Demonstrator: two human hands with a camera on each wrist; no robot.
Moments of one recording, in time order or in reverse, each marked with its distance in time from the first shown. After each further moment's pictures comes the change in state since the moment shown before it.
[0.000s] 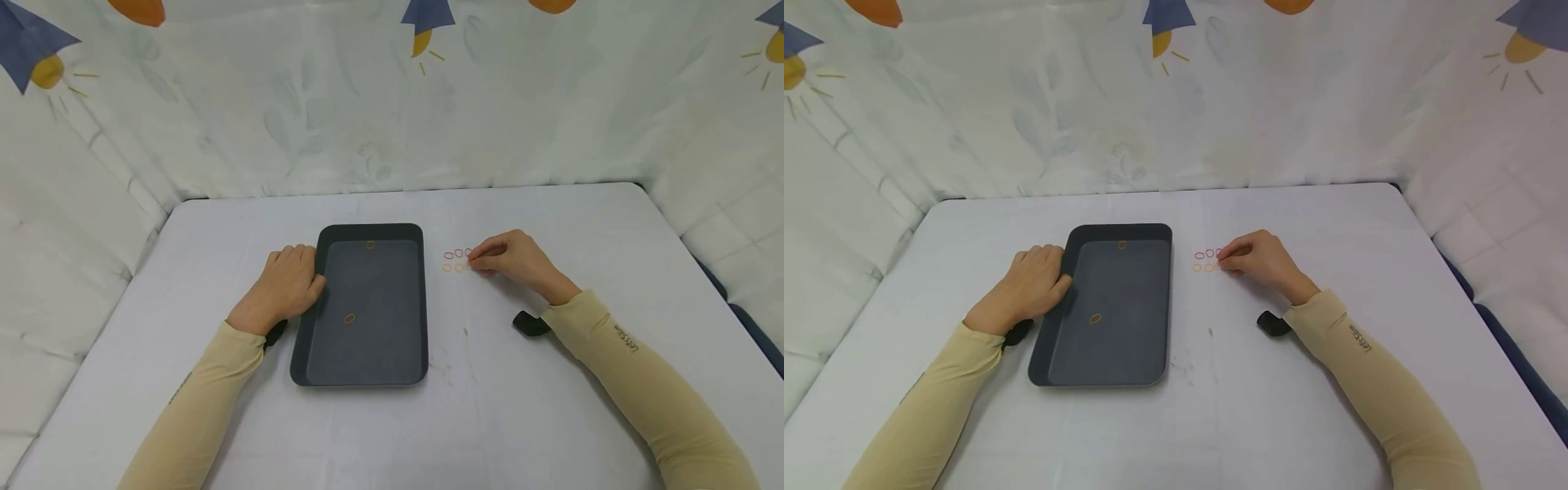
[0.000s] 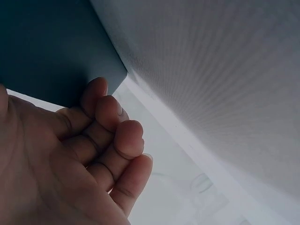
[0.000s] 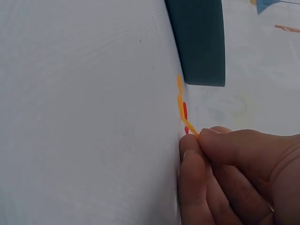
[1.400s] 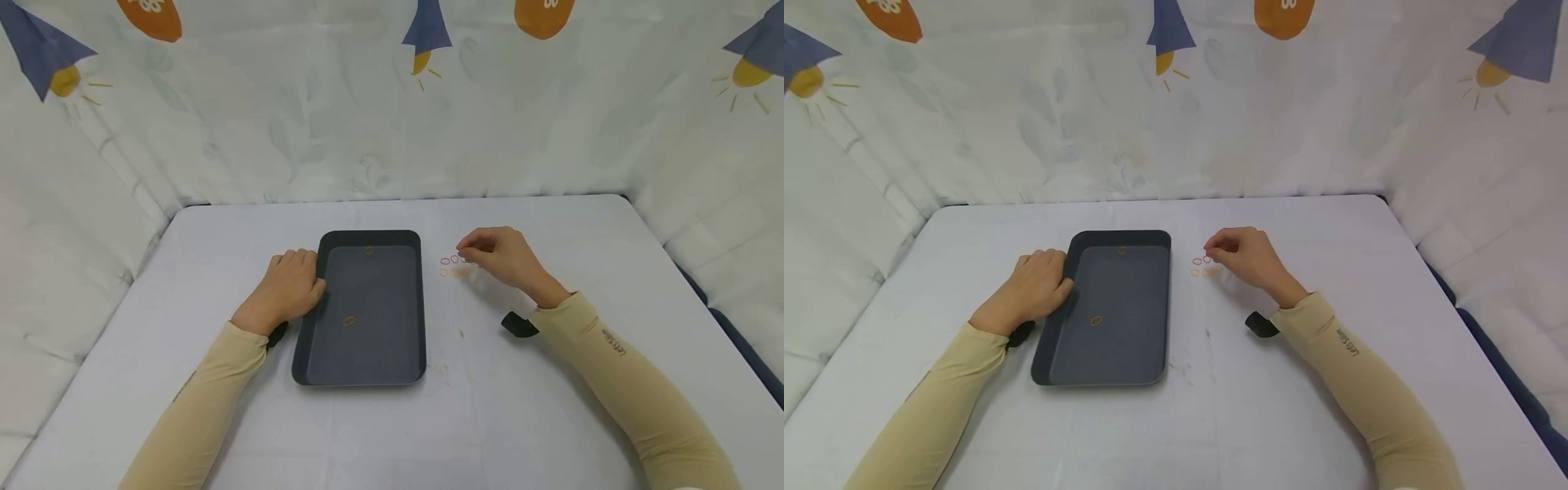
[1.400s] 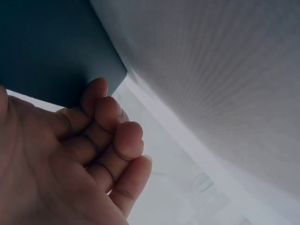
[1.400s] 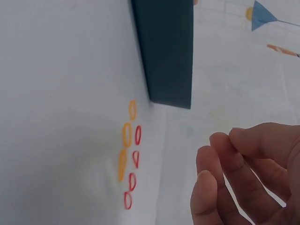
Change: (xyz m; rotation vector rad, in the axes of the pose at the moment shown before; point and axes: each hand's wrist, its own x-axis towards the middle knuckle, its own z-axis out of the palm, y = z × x) left_hand -0.002 0.001 -0.004 -0.017 -0.010 0.004; right_hand -0.017 -0.035 0.004 -0.102 0.149 -0.236
